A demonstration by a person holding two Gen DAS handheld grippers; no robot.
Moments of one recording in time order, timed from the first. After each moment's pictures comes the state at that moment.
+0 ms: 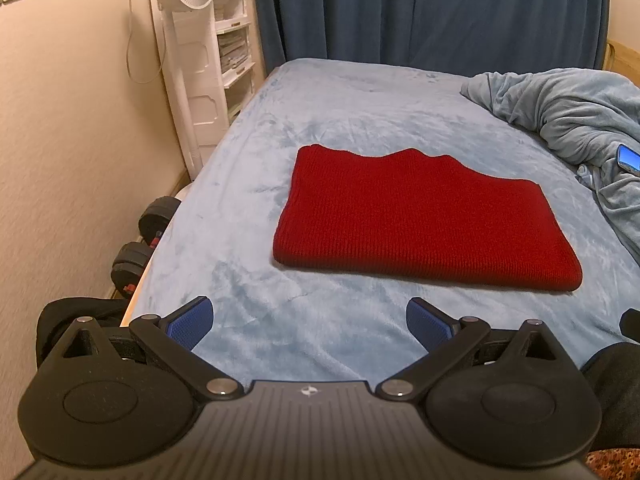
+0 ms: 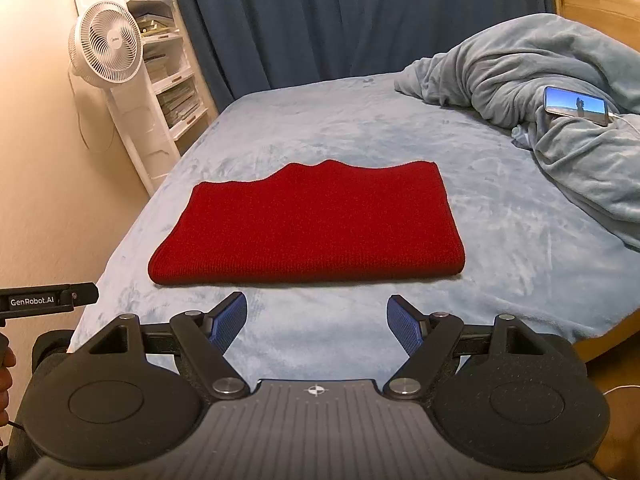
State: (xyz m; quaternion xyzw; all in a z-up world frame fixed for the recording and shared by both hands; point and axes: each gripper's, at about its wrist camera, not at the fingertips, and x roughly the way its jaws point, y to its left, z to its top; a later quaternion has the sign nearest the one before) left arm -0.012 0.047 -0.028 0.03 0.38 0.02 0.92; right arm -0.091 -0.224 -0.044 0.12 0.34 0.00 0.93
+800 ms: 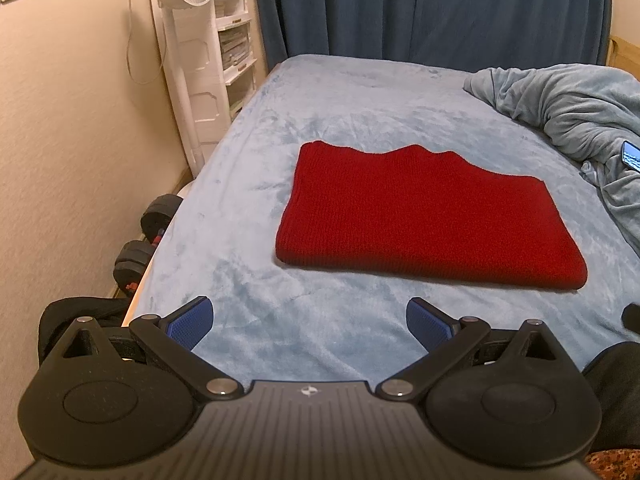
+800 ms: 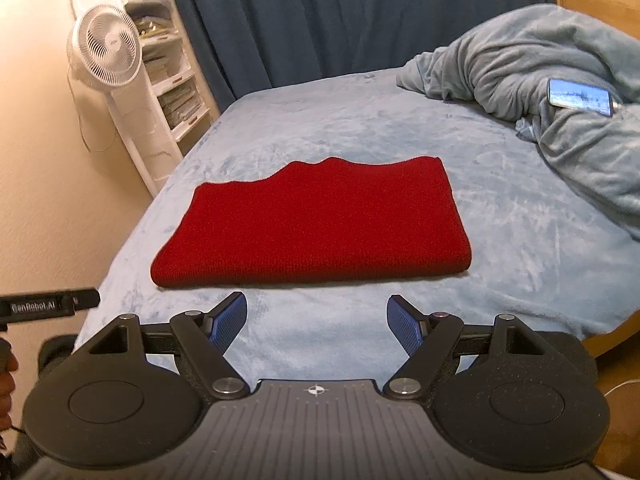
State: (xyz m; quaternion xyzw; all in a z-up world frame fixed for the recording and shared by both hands) left arm -0.004 0.051 -0.032 0.03 0.39 0.02 0.92; right arm -0.083 -0.236 -0.052 0.16 0.33 0.02 0.93
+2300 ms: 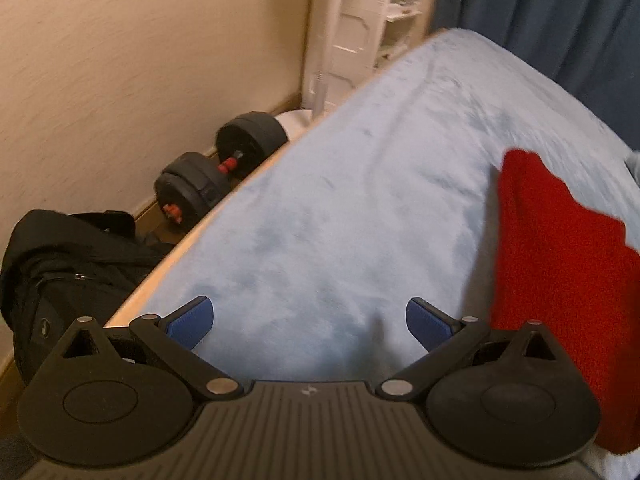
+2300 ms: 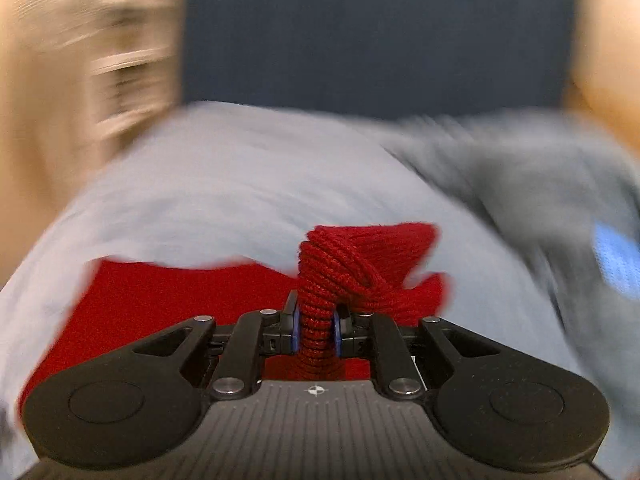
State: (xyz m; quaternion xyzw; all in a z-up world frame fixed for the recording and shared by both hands) left arm 0.169 0.212 -0.162 -0.14 0.44 0.20 0.87; right arm 0.193 -0.075 -0.066 -0.13 0.28 0.01 0.95
